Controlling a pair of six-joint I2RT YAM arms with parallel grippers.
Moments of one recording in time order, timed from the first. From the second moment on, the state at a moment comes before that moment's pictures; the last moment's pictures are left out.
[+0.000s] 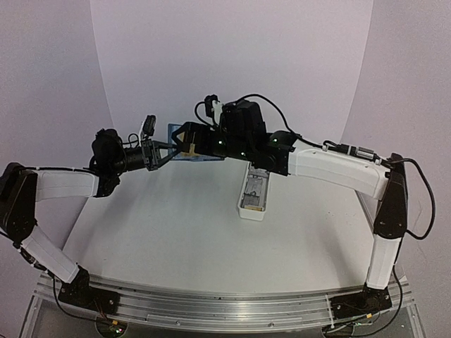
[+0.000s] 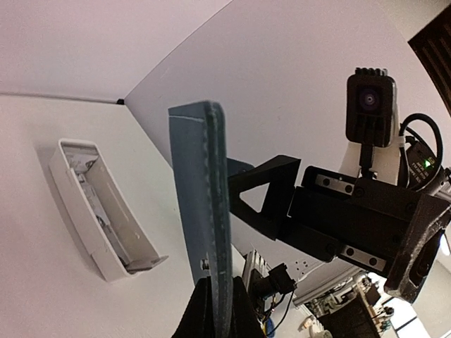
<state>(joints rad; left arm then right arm) -0.39 1.49 0.84 0.77 0.91 -0.90 0.99 1.94 1.81 -0.12 0.06 0.60</state>
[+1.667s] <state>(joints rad) -0.28 1.72 0.73 -0.04 0.64 -0.72 0.97 2.27 1.68 -0.15 -0.15 0.94</state>
